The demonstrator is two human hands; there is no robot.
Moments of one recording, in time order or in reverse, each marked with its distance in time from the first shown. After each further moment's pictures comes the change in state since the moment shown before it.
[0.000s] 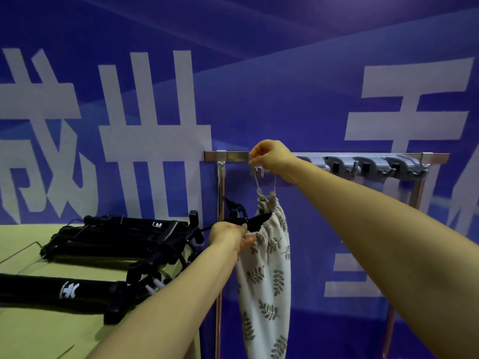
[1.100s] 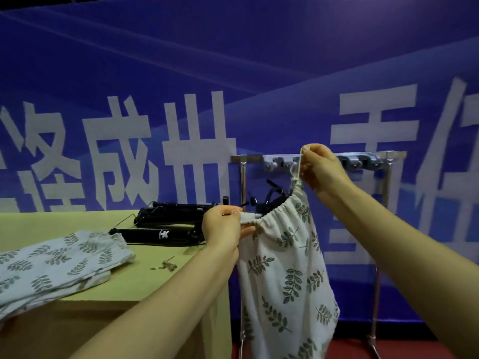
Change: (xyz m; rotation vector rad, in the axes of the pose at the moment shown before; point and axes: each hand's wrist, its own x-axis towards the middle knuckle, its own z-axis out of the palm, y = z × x) left_hand -0.291 0.008 -0.098 0.028 0.137 0.399; right_hand -0.277 -0.099 -0.053 0.804 0.256 -0.014
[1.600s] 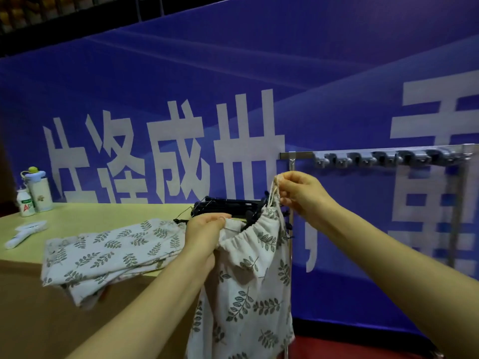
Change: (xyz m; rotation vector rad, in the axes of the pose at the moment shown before) left_hand 0.009 0.024 -0.150 0.173 0.071 0.036; right_hand -0.065 0.046 0.119 -0.016 -0.360 0.158
